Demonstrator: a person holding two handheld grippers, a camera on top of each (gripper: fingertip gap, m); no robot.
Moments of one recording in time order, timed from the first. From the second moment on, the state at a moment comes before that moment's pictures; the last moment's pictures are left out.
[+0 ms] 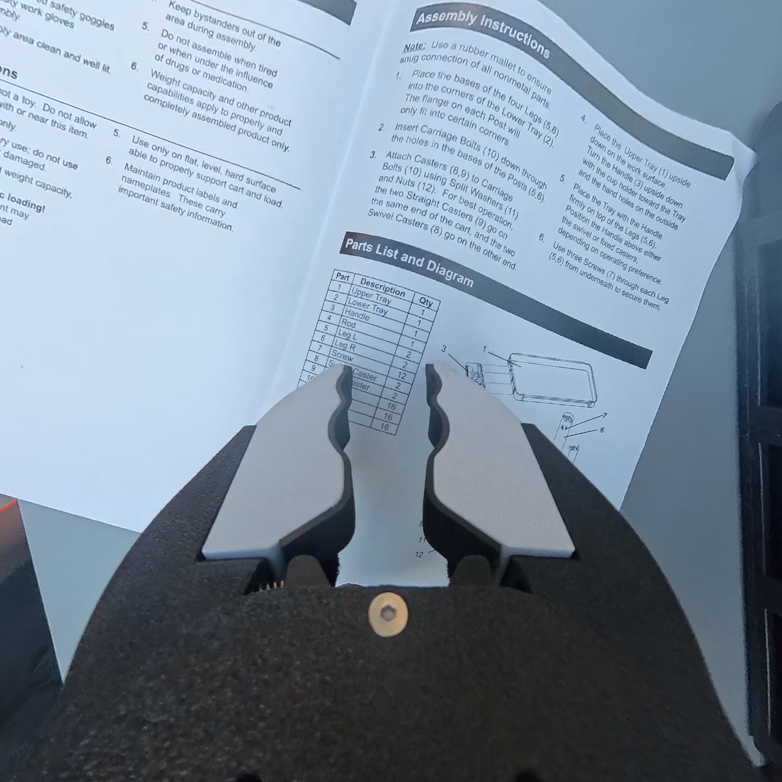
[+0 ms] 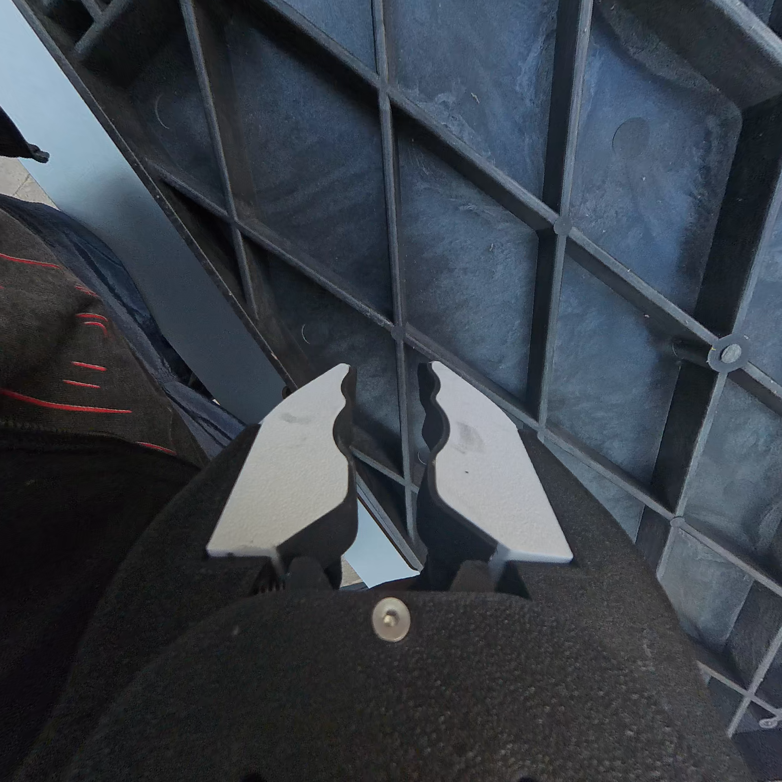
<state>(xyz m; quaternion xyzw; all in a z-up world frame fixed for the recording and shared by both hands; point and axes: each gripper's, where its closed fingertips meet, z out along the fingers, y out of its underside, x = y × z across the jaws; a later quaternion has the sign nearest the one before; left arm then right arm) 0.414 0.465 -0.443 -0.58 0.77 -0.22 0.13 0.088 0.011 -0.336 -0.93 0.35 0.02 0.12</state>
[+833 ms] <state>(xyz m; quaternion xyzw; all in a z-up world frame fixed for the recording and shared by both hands) 0.412 0.446 -0.439 -0.56 0.78 -0.24 0.11 0.085 0.016 -0.339 -0.93 0.35 0.02 0.12</state>
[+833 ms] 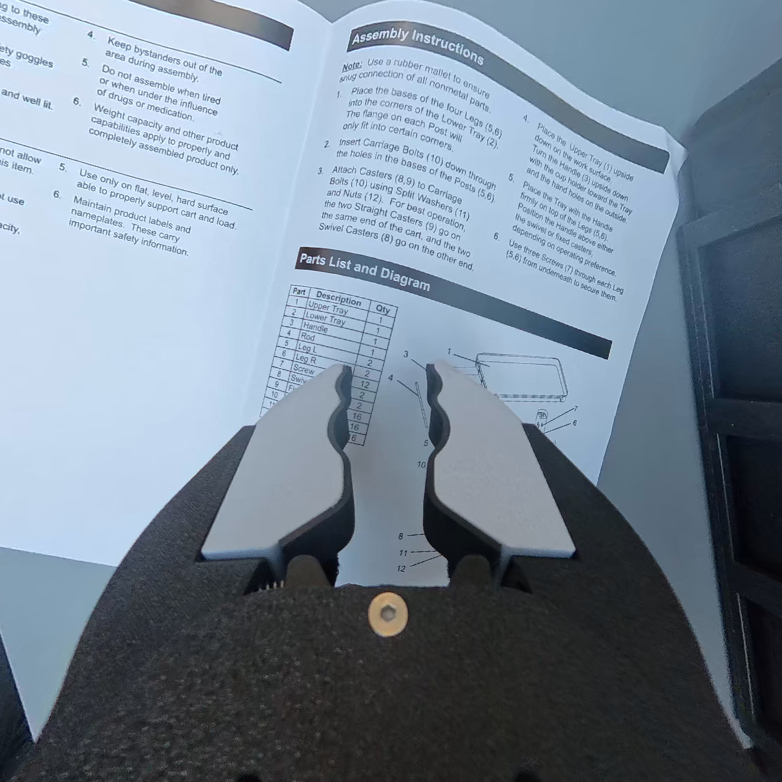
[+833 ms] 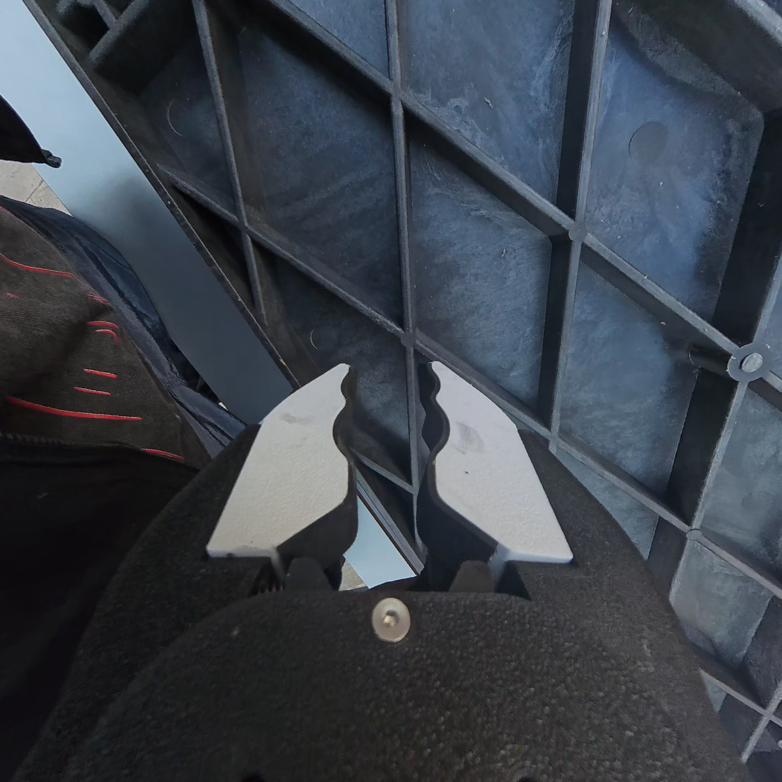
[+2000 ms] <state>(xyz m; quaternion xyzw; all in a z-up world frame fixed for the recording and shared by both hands) 0.352 0.425 -0.444 -0.56 0.78 -0.26 0.06 0.089 0.020 -0.339 -0.93 0.34 0.02 0.14</state>
